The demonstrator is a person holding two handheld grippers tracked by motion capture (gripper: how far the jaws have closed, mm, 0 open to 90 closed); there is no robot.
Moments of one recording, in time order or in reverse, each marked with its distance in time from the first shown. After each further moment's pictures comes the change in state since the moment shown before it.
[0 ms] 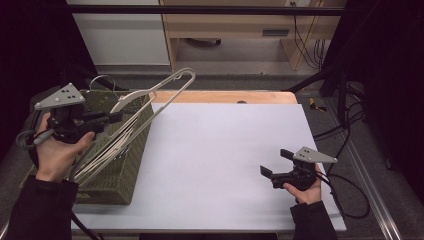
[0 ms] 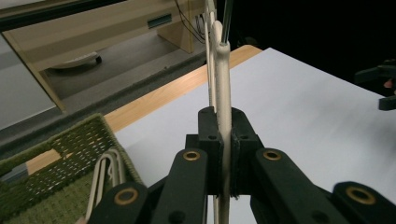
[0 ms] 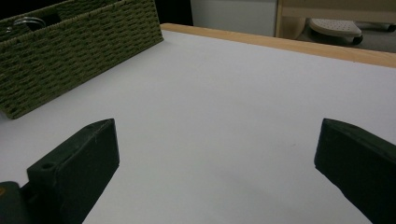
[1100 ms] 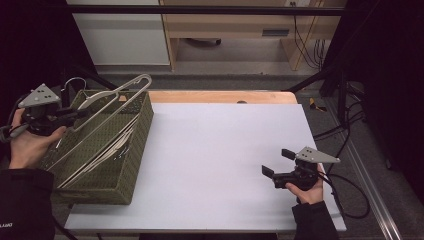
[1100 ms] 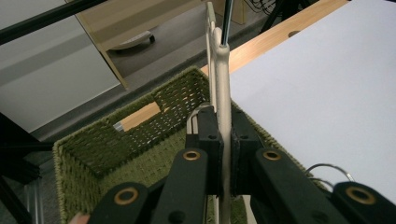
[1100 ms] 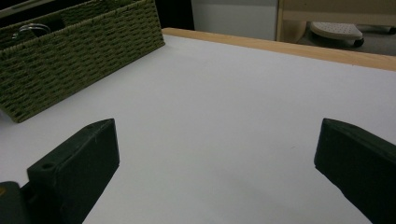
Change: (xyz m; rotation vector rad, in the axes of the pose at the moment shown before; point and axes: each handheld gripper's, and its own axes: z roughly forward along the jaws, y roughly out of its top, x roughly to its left) left arm 0.092 -0.052 -0.008 0.104 0.185 0.081; right arm -0.002 0.001 -0.004 -0.008 0.009 0.011
